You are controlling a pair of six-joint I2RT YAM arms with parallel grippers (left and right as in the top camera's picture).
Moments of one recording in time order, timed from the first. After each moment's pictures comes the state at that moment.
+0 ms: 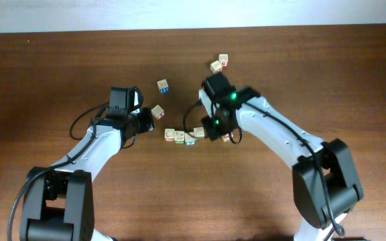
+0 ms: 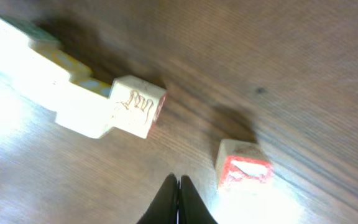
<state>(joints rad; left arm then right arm) -0.15 1.71 0.95 -0.26 0.12 -0.37 0.50 1.90 1.47 -0.91 -0.09 0.08</state>
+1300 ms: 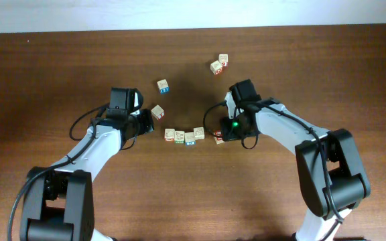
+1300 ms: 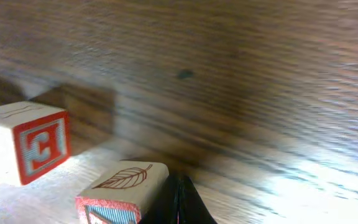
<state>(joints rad) -0.15 1.71 0.95 -0.29 0.12 -0.37 0.35 1.93 1.18 -0.57 -0.26 0.20</state>
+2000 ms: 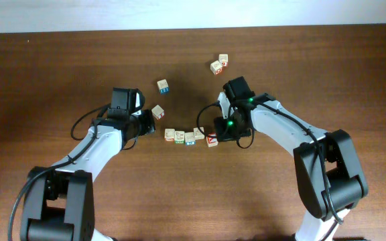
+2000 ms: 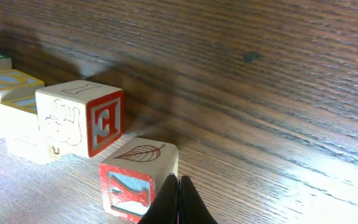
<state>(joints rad) -0.16 1.71 0.95 -0.29 0.12 -0.37 0.38 1.93 1.25 -0.68 -0.31 0.21</state>
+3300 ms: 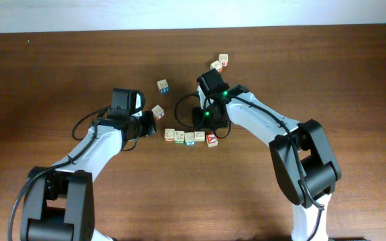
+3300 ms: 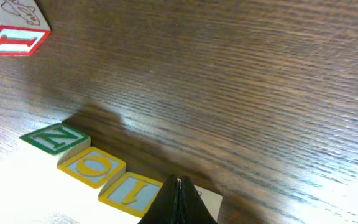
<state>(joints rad) -0.16 1.71 0.95 -0.31 0.16 -0.37 0.49 2.09 1.47 -0.66 -0.30 0.37</state>
